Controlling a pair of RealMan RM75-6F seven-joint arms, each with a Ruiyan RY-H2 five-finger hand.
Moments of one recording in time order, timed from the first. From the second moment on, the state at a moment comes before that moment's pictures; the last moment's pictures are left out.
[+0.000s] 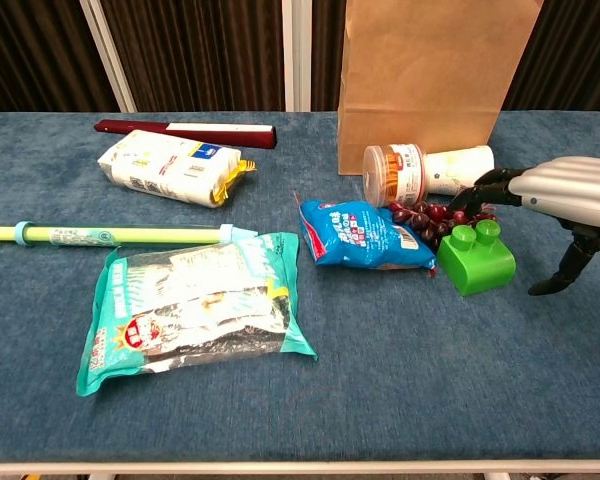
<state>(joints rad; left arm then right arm) -0.06 -1.12 0.00 -1.60 1.49 1.47 0.06 0.62 -1.36 0.00 -1.43 -1.49 0.87 -0.15</state>
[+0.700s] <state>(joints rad) -0.06 -1.13 -0.01 -1.59 1.50 1.47 0.06 0.60 -1.37 -0.04 -1.43 -1.51 0.90 -0.15</state>
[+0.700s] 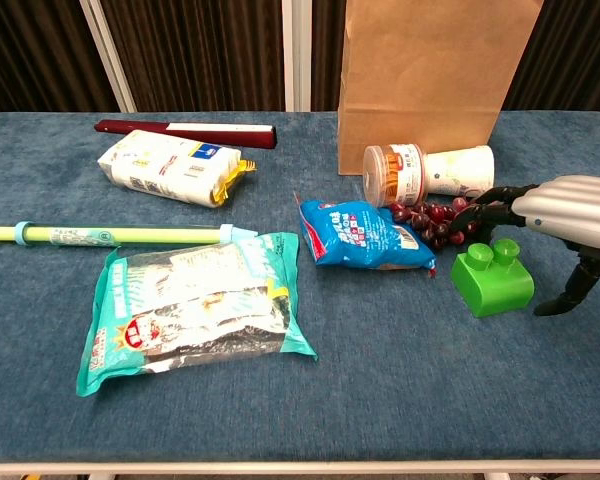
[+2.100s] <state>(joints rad) -0.07 -1.13 -0.01 -1.59 1.48 1.45 0.05 0.61 -1.08 0.36 -1.55 -1.31 1.20 0.02</state>
